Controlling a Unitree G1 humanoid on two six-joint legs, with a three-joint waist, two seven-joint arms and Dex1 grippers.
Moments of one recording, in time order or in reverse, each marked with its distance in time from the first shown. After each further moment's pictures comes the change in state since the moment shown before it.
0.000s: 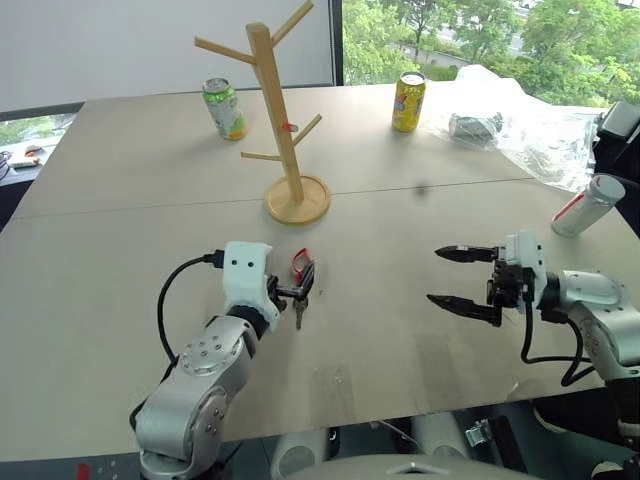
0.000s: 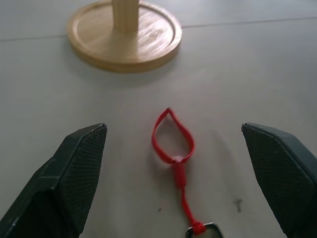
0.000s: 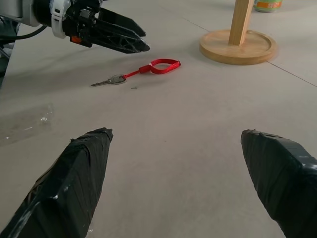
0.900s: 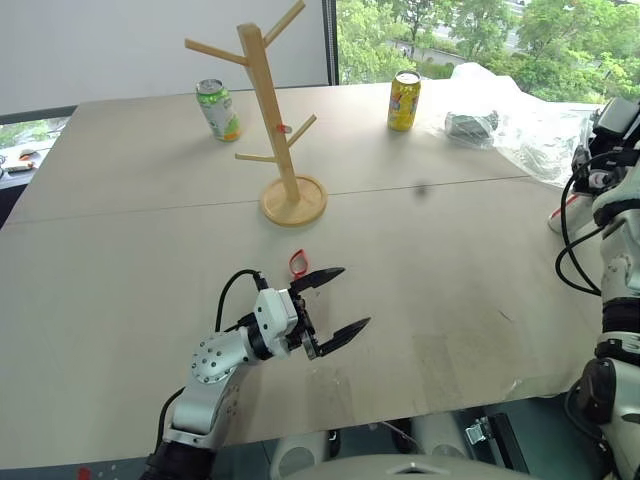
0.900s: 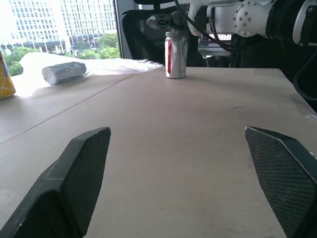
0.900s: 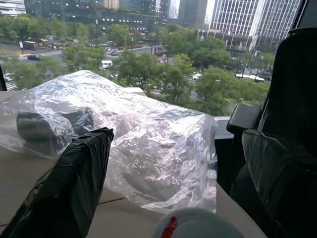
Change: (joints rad) left arm 0.031 0.168 -0.199 0.634 -0.022 -1.286 -0.961; right arm -0.432 0.094 -0.404 0.526 -0.256 -0.112 -1.023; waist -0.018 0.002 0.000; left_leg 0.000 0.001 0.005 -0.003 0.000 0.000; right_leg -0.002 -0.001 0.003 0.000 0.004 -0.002
